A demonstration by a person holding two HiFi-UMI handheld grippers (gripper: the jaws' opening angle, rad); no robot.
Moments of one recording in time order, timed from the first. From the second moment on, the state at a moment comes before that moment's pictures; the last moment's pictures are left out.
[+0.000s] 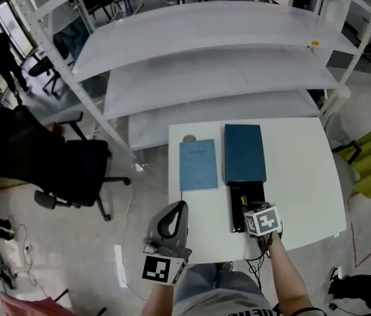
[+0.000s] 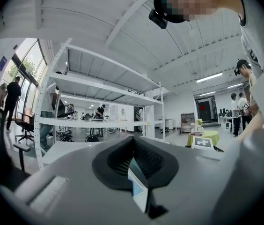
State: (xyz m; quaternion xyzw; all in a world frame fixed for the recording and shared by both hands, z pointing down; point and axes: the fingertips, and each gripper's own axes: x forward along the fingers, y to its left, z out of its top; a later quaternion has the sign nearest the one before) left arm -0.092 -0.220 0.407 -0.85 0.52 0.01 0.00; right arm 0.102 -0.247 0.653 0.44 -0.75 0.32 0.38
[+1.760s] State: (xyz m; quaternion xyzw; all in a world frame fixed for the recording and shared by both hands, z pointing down) left arm -0.112 -0.225 0.416 -0.85 0.53 0.00 0.00; right arm 0.099 -0.254 0.683 0.42 -0.71 0.28 0.49
